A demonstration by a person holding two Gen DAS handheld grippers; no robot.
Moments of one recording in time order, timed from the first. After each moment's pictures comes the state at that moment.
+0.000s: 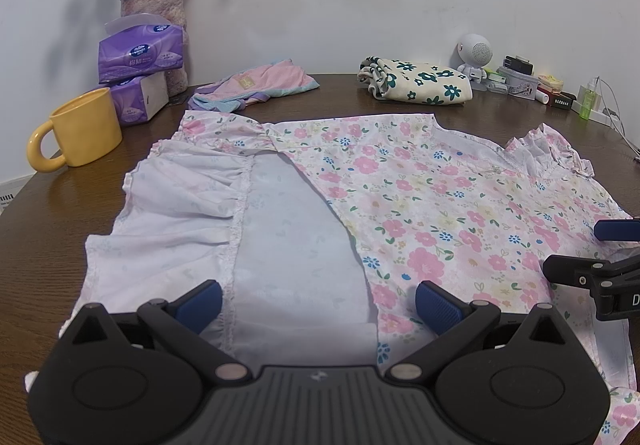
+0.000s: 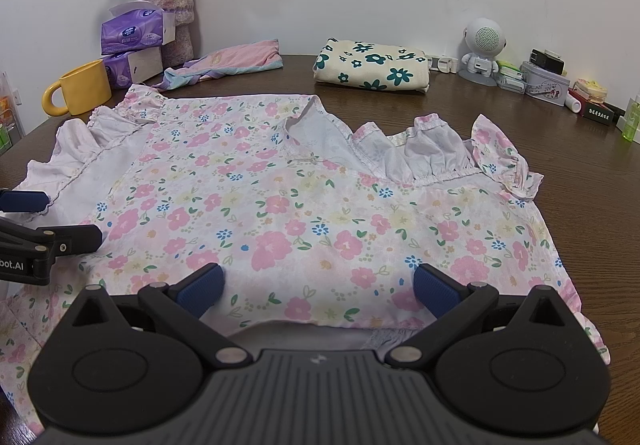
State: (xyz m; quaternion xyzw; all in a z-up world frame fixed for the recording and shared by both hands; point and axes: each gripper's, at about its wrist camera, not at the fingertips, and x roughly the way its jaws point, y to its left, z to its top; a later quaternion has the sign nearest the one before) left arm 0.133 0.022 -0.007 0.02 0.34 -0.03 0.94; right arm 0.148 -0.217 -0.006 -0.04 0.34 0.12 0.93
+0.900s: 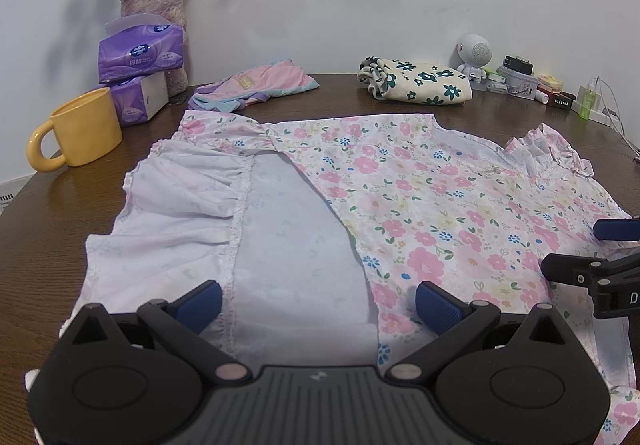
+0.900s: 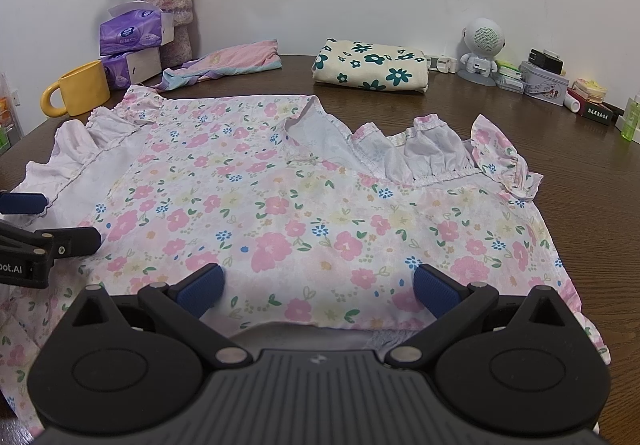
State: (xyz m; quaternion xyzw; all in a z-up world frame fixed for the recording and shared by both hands) left arm 0.132 0.023 -0.006 0.02 0.35 -0.04 0.94; right arm 0.149 -0.217 -0.006 -0.04 0.34 0.11 0.93
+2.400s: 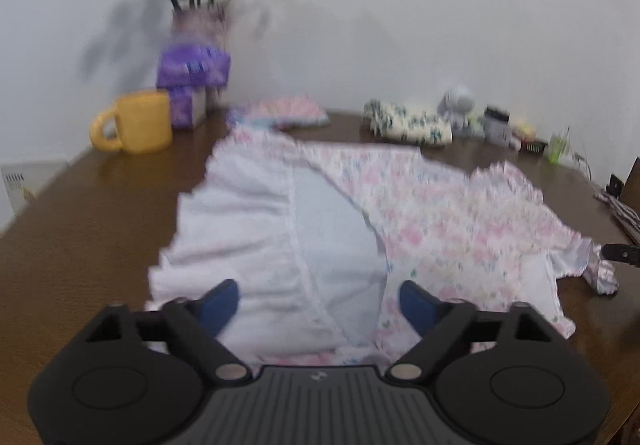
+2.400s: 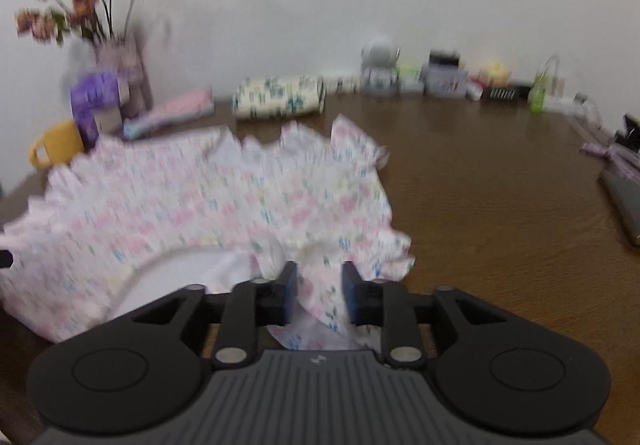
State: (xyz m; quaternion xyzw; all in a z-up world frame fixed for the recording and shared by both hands) left arm 0.013 0.077 0.030 -0.03 0.28 -0.05 0.96; right arm 0.039 -0.326 0.033 0.03 0.28 0.05 0.96
